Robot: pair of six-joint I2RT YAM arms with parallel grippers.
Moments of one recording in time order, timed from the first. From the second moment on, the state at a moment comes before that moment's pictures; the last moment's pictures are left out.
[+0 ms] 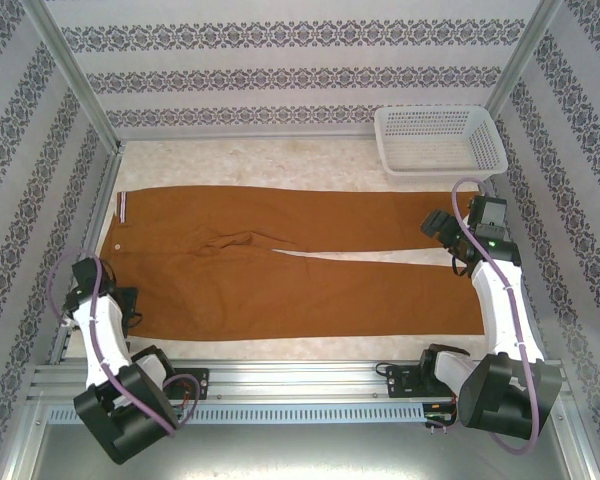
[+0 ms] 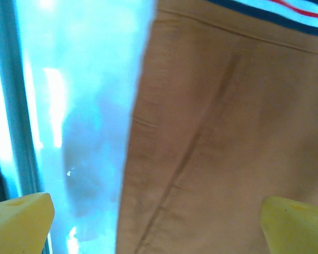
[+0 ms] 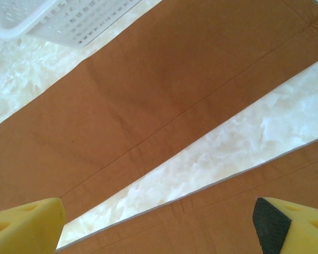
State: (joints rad) left arm 0.66 0.93 0.57 -1.00 -0.10 -1.01; right arm -0.23 1.08 0.85 -0.64 -0.13 0.44
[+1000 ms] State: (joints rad) left arm 0.79 1.30 0.64 -0.75 -0.11 -0.87; right arm -0.24 1.01 0.84 -0.67 -0.12 0.45
